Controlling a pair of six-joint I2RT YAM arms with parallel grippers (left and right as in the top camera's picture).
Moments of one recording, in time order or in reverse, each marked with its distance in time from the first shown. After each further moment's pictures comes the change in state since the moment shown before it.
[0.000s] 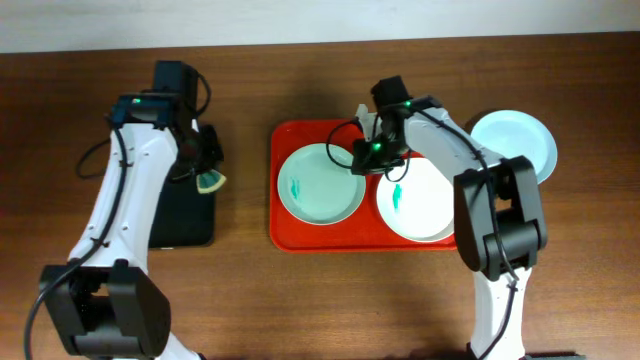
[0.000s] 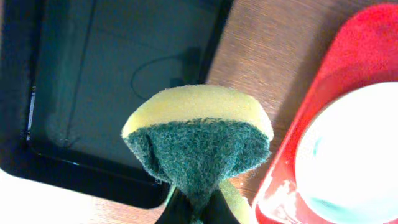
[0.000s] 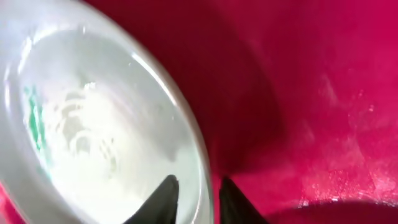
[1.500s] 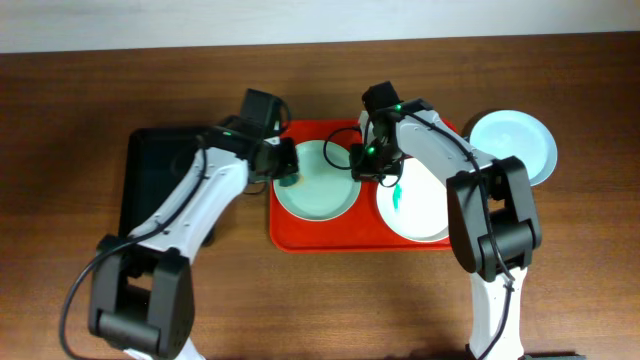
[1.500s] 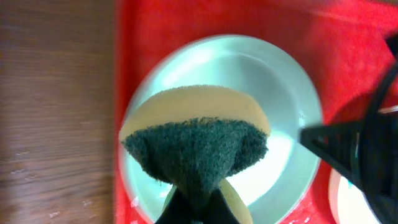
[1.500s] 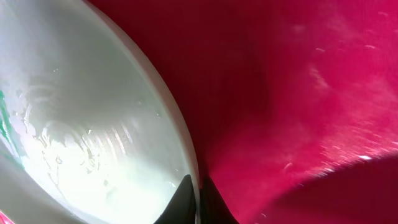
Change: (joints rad) left arm -0.286 0.045 -0.255 0.527 0.172 -0.062; right arm 0.043 0.009 0.000 -0.053 0.051 0.200
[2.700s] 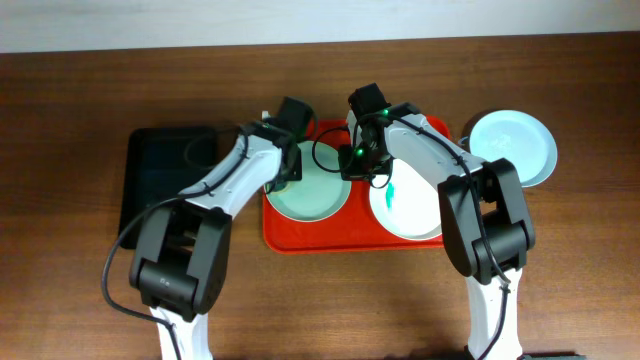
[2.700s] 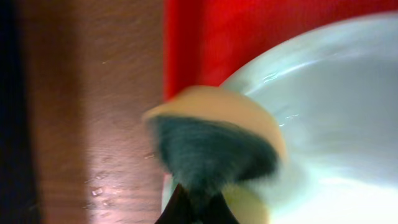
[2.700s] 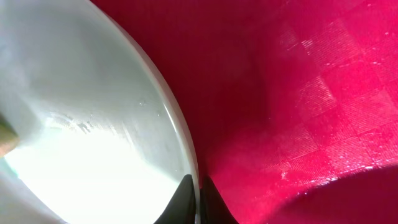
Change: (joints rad) left arm -0.055 0.226 0.128 -0.103 -0.352 0.055; right arm 0.039 0.000 0.000 0.046 0.031 -0.003
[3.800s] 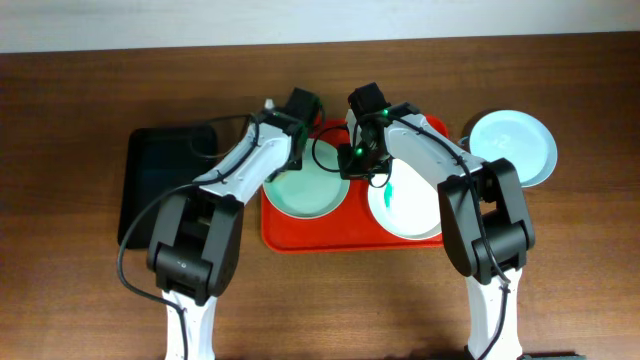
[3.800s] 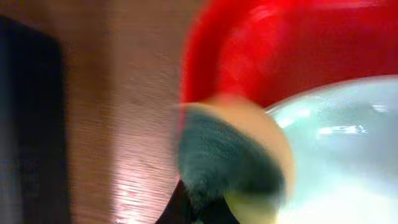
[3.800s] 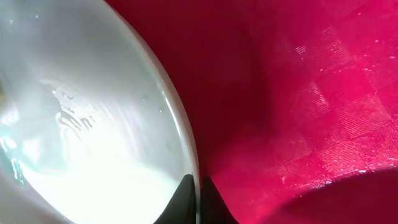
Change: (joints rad) left arm -0.013 0.110 0.154 -0.082 -0.199 0.003; right arm 0.000 0.000 0.000 0.014 -0.002 -0.004
